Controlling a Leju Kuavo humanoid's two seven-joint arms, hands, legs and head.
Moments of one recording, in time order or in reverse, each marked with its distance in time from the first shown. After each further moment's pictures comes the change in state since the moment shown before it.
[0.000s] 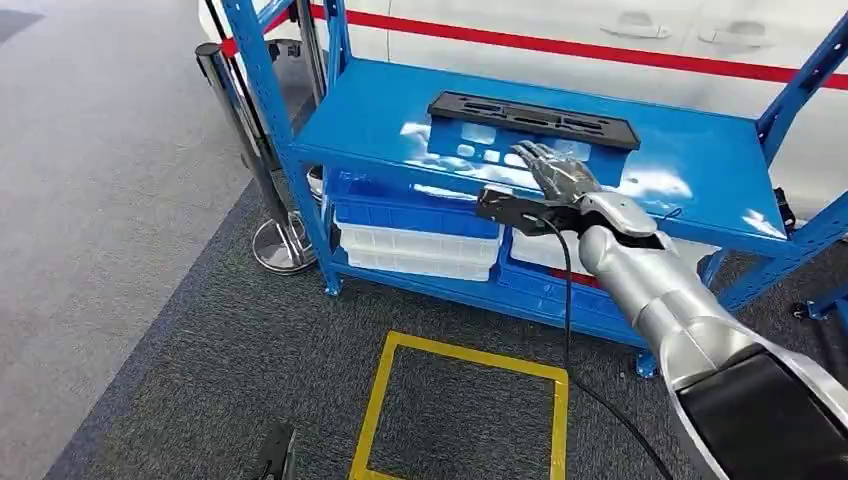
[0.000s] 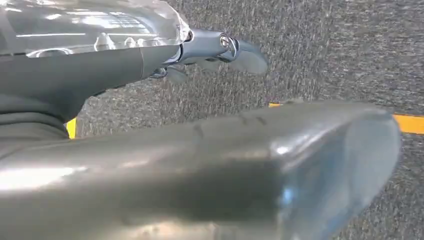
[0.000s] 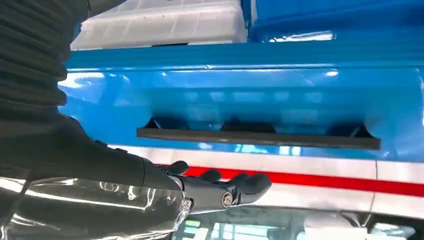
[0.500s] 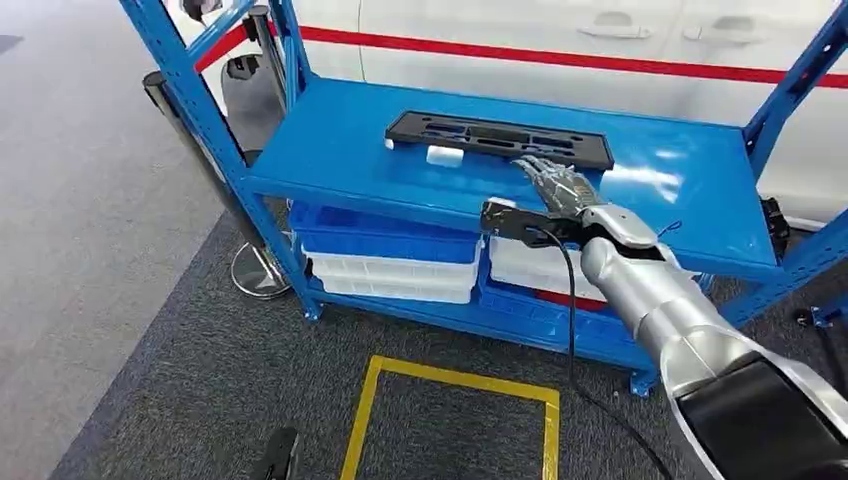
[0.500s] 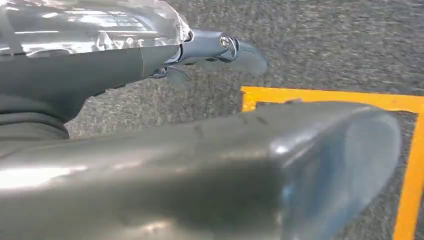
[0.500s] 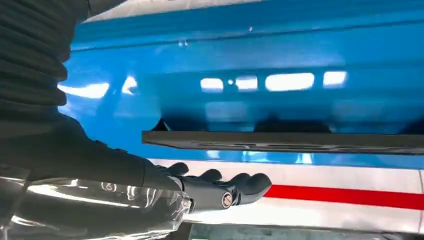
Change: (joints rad) left arm 0.010 0.000 0.005 0.000 0.001 -0.001 0.000; right arm 0.033 -0.001 0.009 0.006 -0.002 -0.002 -0.005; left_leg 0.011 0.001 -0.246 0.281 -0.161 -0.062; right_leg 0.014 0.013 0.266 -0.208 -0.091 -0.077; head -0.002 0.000
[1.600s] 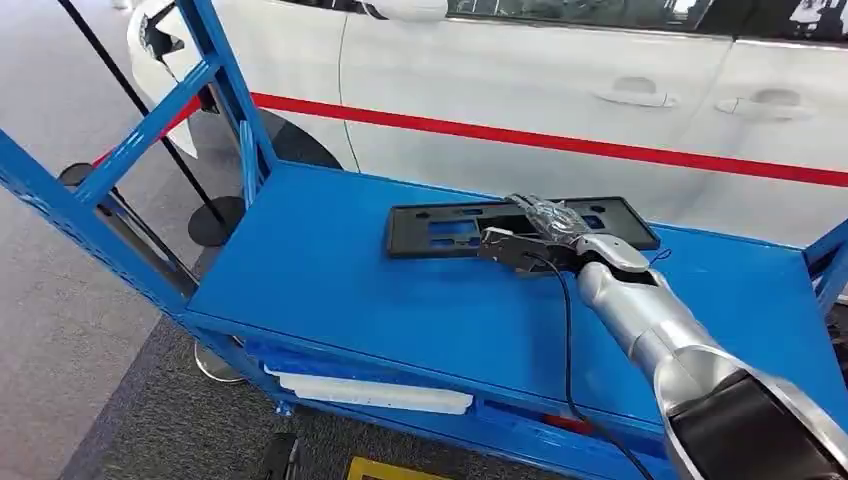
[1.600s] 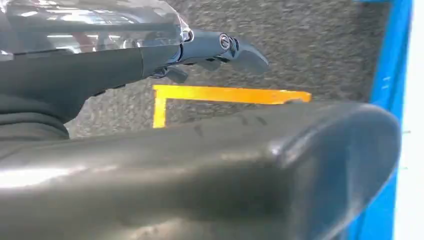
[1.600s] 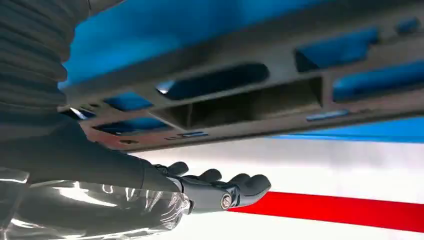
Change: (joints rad) left arm 0.013 -0.002 0.003 0.000 -0.002 -0.027 0.011; right arm 0.064 -0.002 0.015 0.016 -0.060 0.078 -0.044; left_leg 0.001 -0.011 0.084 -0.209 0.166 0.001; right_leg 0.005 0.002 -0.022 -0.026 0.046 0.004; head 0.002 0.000
